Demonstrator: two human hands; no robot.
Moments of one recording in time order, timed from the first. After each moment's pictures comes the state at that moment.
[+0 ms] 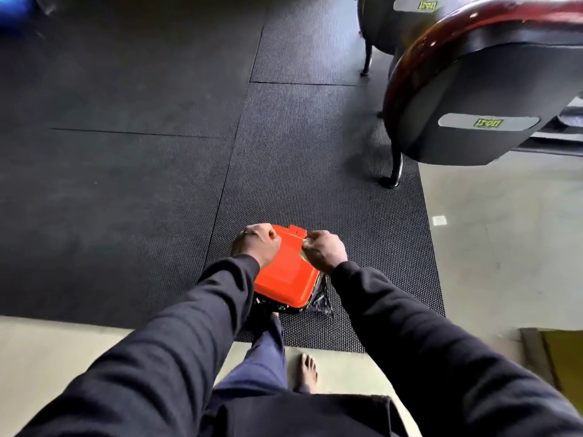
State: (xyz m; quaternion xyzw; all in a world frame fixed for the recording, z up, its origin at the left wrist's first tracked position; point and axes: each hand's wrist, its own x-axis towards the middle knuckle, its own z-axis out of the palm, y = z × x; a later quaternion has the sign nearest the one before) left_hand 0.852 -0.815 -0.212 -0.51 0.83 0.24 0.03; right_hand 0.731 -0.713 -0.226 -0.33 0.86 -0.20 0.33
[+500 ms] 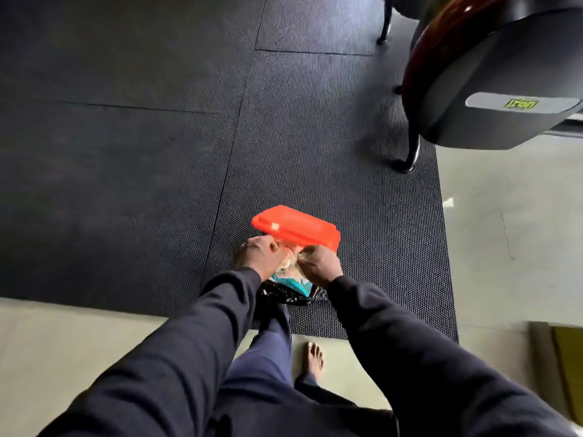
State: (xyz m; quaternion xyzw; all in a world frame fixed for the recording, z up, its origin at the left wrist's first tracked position) left_hand 0.869 -0.843 -0.257 -0.53 0.79 0.29 0.10; right_hand 0.756 -0.747 -0.285 -0.36 0.83 -0.16 0.39
